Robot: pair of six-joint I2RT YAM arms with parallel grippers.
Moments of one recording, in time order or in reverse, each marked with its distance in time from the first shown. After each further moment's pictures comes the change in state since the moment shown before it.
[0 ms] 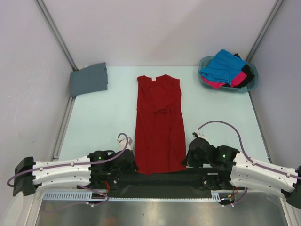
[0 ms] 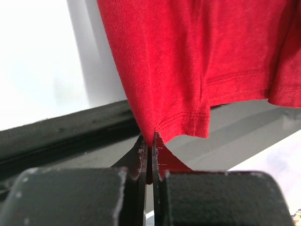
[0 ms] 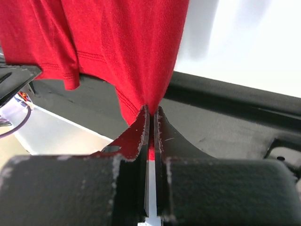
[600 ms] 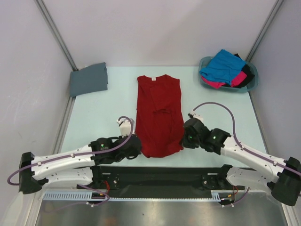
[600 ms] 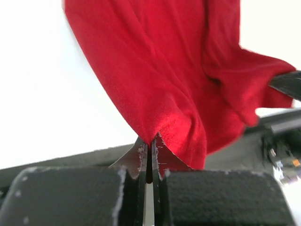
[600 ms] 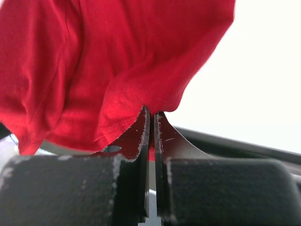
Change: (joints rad) left arm 0.022 0.169 0.417 -0.188 -0.302 0.118; right arm -0.162 0.267 0.266 0.021 0.114 -0.241
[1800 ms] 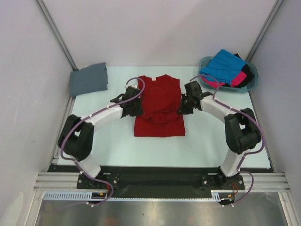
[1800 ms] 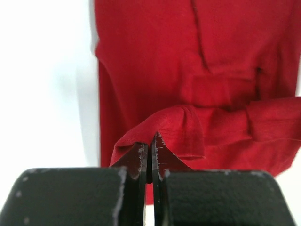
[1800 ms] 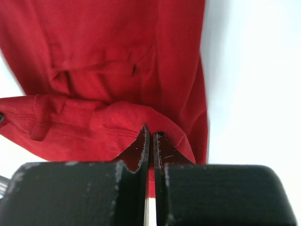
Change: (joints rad) left arm 0.726 0.723 0.357 0.389 0.402 0.533; right arm -0.515 0.737 0.463 0.241 -0.325 -0.380
